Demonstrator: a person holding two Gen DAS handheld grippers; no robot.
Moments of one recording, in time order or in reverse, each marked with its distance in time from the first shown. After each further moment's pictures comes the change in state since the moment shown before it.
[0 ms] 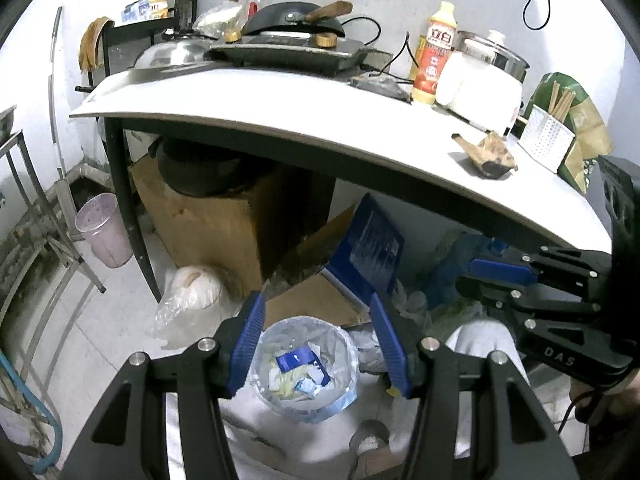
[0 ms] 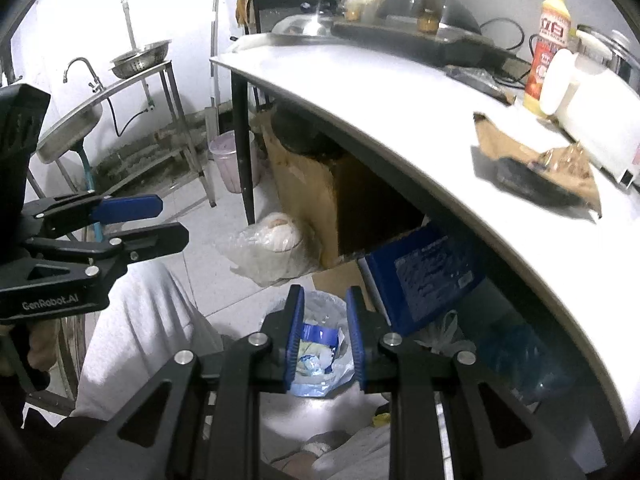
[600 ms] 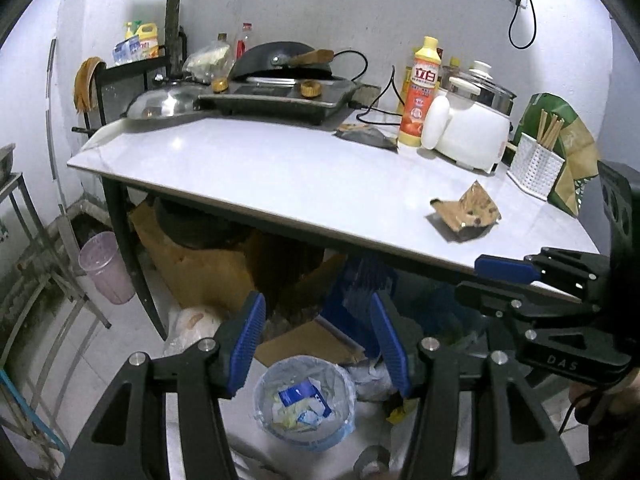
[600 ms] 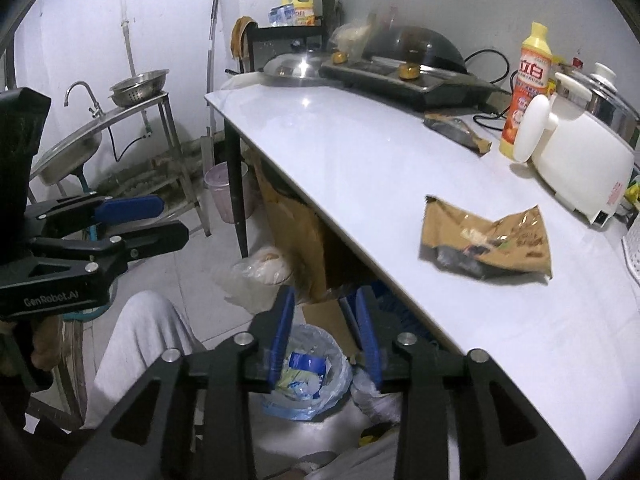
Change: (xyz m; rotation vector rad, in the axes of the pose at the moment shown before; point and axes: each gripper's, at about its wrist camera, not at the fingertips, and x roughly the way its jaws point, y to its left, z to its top) left arm -0.025 -0.017 0.051 0.042 -0.102 0.005; right arm -0.039 -0.026 0.038 0.006 -0.095 -0.022
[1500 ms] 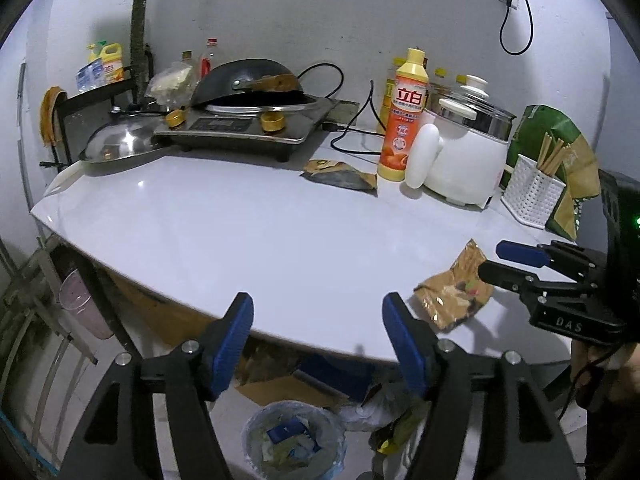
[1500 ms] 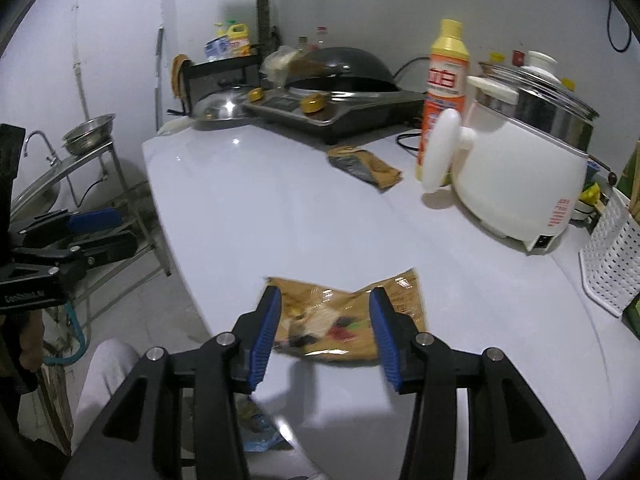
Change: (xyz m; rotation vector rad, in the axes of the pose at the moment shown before) left arm 0.051 -0.027 0.079 0.050 -0.021 -0.061; right arm -0.007 -0.109 0.043 0.122 -0.068 -0.126
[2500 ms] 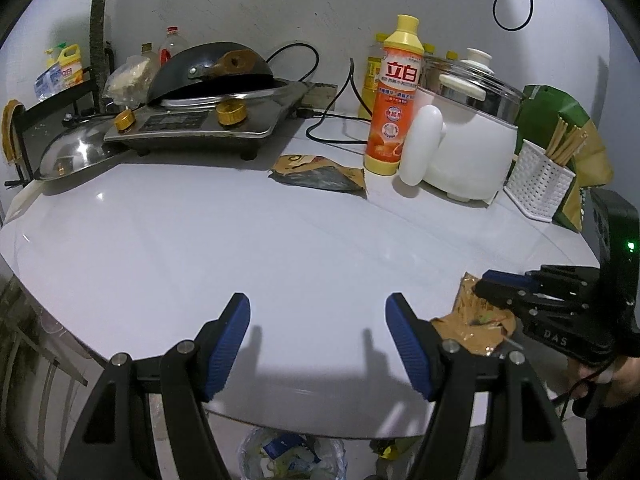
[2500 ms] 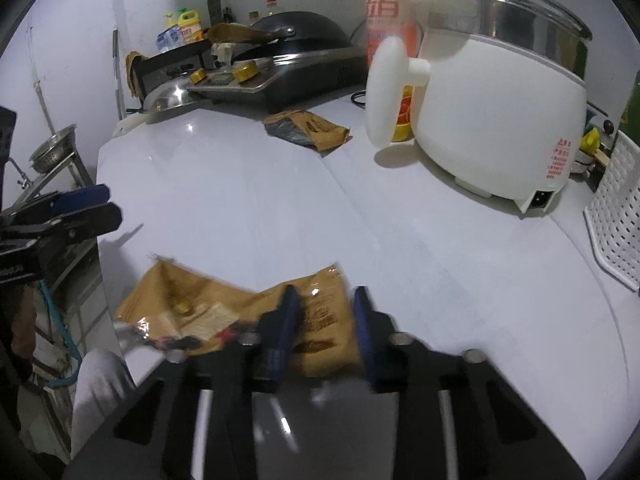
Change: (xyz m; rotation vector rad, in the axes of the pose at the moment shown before) left arm 0.071 -0.011 0.032 0.067 0.060 -0.062; right arm 0.057 -0.048 -0.007 0.095 0.096 -0.022
